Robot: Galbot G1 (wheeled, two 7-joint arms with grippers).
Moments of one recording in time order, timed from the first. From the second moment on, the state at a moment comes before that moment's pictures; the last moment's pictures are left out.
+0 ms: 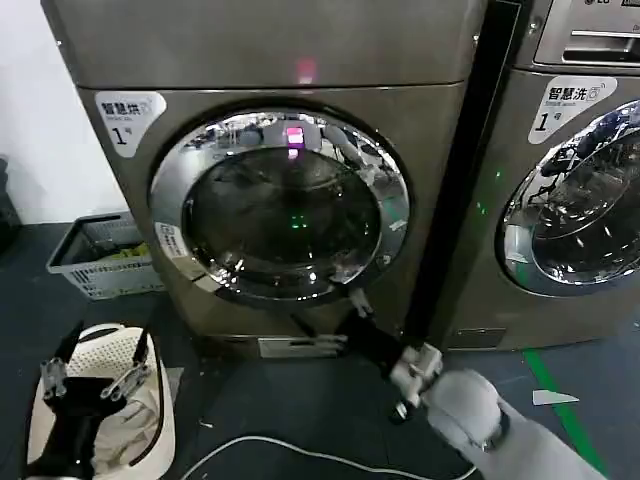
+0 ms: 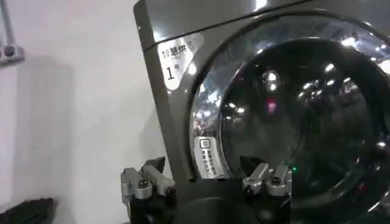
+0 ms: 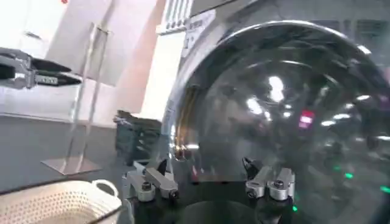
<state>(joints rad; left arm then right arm) 1.79 -1.53 -0.89 -2.50 -0.05 0.04 0.16 -0.64 0.91 -0.23 1.92 0.52 0.02 -0.16</state>
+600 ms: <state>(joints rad) 1.80 -1.55 -0.89 -2.51 -0.04 0.03 0.17 -0.36 1.06 -0.46 1.72 0.56 -0.01 -0.13</state>
